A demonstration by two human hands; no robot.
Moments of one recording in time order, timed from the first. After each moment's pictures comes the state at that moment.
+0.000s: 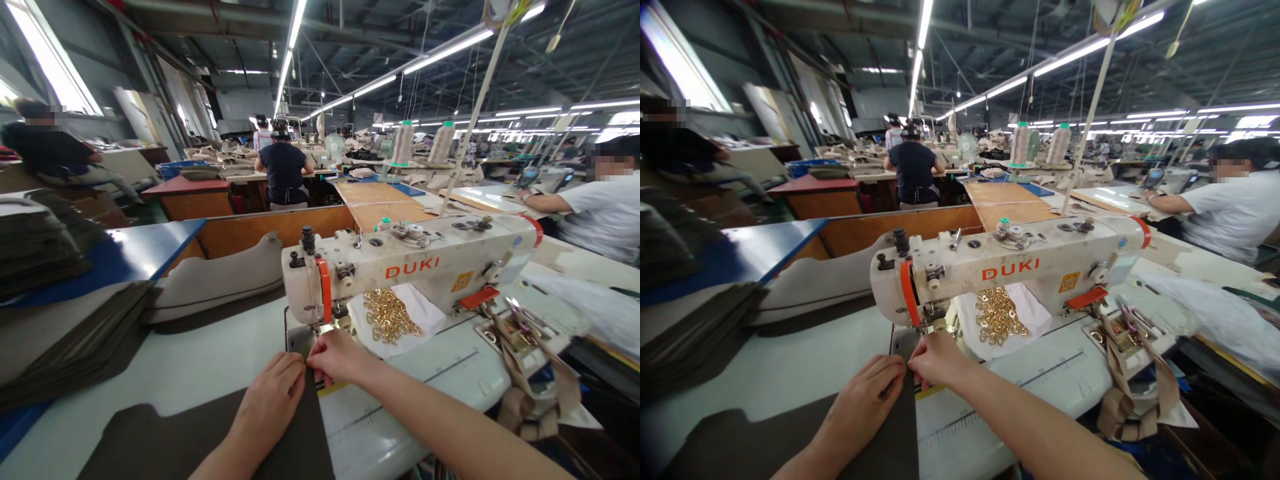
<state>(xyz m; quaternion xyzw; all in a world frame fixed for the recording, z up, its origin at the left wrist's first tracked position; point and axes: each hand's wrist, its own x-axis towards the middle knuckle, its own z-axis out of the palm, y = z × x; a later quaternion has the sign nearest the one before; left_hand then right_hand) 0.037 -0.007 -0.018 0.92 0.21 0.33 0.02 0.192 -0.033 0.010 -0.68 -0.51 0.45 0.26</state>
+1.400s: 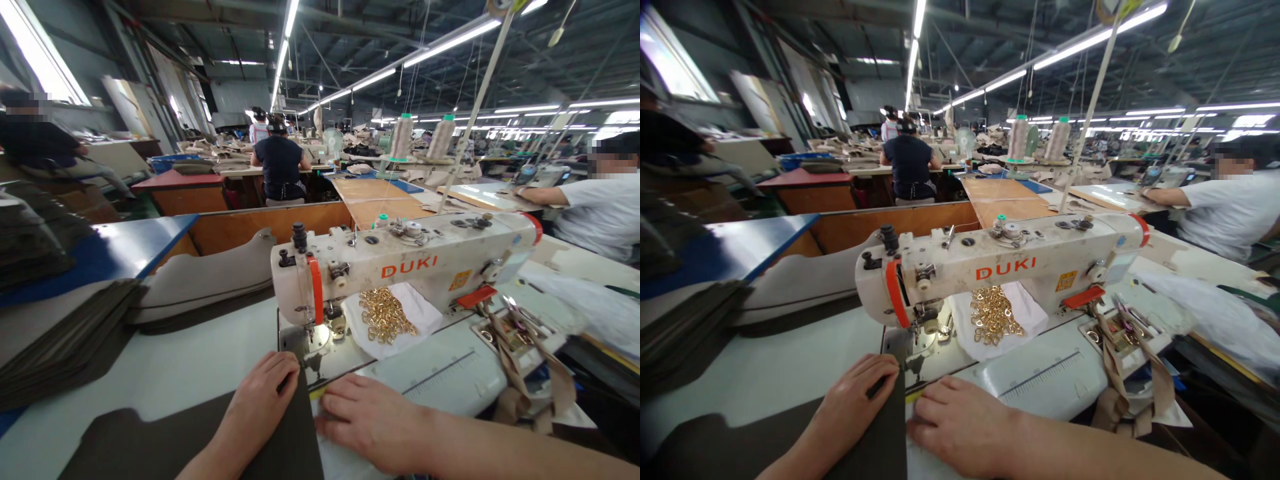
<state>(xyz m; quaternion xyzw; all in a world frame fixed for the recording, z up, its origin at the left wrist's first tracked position) 0.038 -0.001 -0.019 0.91 0.23 0.34 0.08 0.230 -0.123 0.013 -0.39 -0.91 -0.01 0.08</state>
